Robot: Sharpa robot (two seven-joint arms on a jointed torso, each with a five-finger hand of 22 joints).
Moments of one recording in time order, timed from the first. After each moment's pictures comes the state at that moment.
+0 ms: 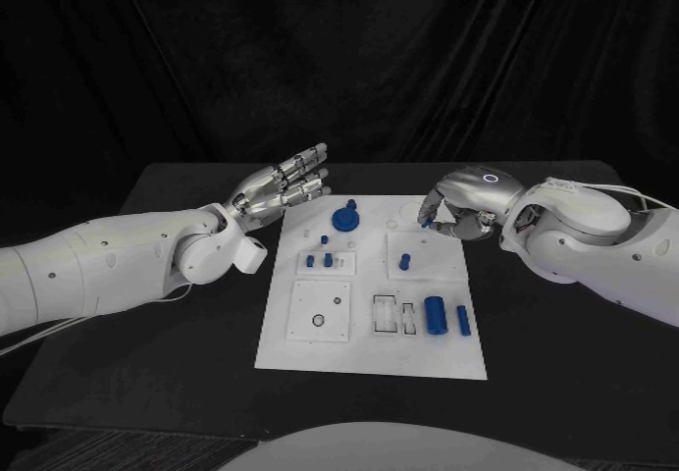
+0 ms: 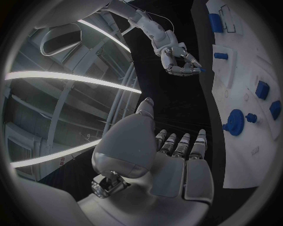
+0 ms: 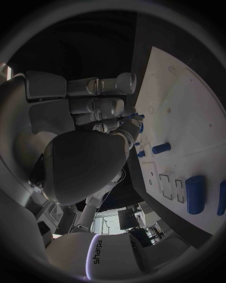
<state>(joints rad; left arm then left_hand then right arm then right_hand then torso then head) 1.22 -0.90 -0.21 1.35 -0.20 0.15 0.68 1.41 0.18 -0.20 0.21 0.37 0.10 -0.05 0.01 0.02 0.01 0.05 0.00 0.00 0.03 0.17 0.02 0.01 0.16 0.05 0.29 0.03 0.15 1.37 -0.74 -0.21 1.48 -1.66 -0.31 0.06 1.51 -0.12 0.41 0.02 0.25 1.13 0.12 0.18 0.19 1.10 0.08 0.38 0.13 1.36 -0.02 1.10 0.93 0.12 1.32 0.08 0.71 1.31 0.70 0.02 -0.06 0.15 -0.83</state>
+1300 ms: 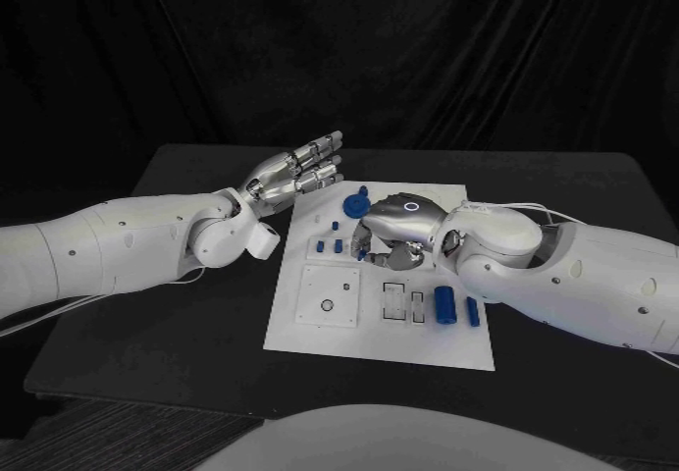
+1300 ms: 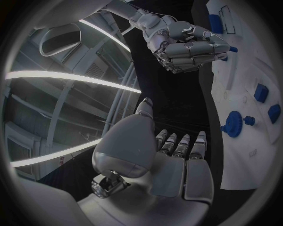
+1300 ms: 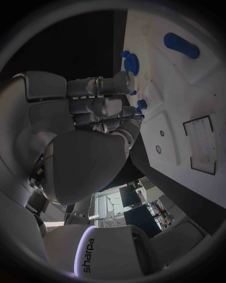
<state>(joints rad) 1.21 -0.90 -0.21 1.35 -0.20 0.14 0.68 1.40 0.19 -0.24 0.24 0.35 0.10 -0.03 0.01 0.02 0.01 0.06 0.00 0.00 0.00 0.13 0.00 0.00 0.16 0.02 0.27 0.01 0.07 1.29 -0.52 -0.21 1.52 -1.69 -0.23 0.05 1.51 -0.12 0.42 0.02 0.25 1.12 0.12 0.16 0.18 1.12 0.06 0.36 0.12 1.39 -0.02 1.14 0.99 0.12 1.33 0.08 0.77 1.31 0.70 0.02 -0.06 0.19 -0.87</state>
